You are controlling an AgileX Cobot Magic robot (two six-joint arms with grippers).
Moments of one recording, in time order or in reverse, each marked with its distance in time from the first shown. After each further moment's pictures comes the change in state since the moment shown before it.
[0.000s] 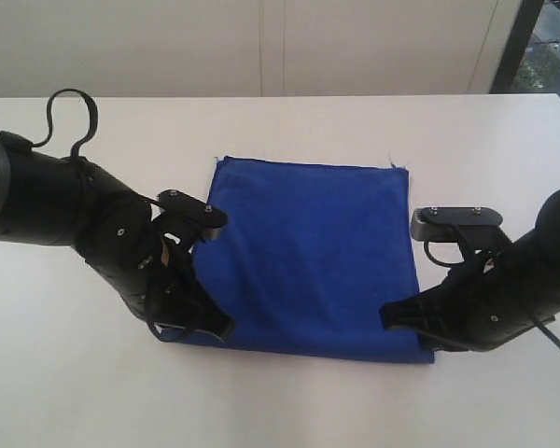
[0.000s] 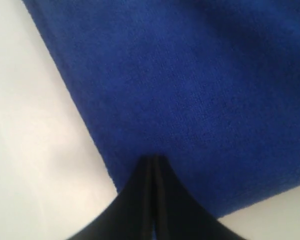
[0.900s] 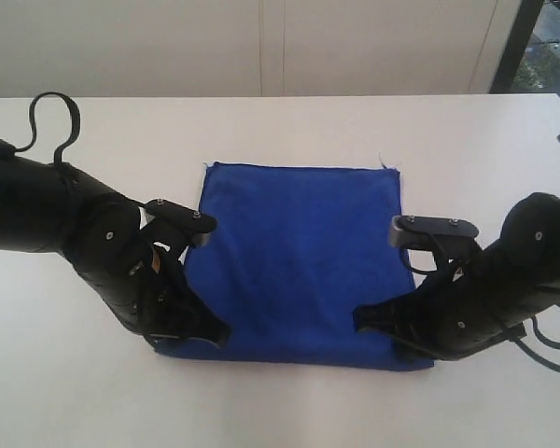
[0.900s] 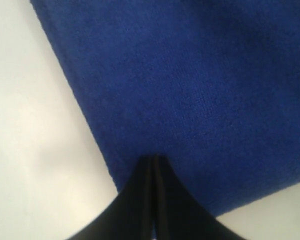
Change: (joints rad) left arm 0.000 -0.035 0.039 -0.071 0.024 -0.013; right arm 0.079 0.072 -0.019 0.070 -0.032 0.065
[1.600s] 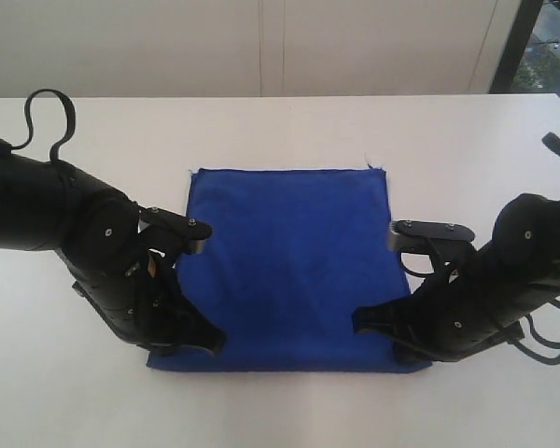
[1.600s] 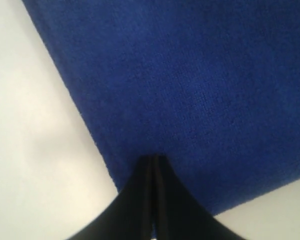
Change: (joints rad) left arm 0.000 -0.004 0.000 -0.031 0.078 -0.002; right arm 0.000 0.047 -0.011 -0.028 0.014 0.022
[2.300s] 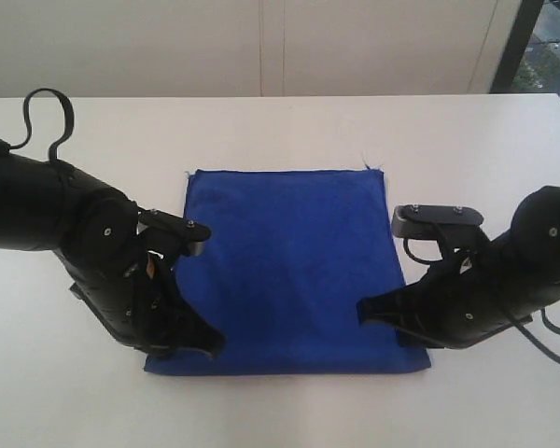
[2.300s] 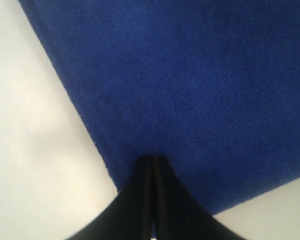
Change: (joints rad) left arm 0.000 -0.008 0.000 -0.006 0.019 0.000; right arm 0.001 -0.116 0.006 -0.029 -0.006 0.000
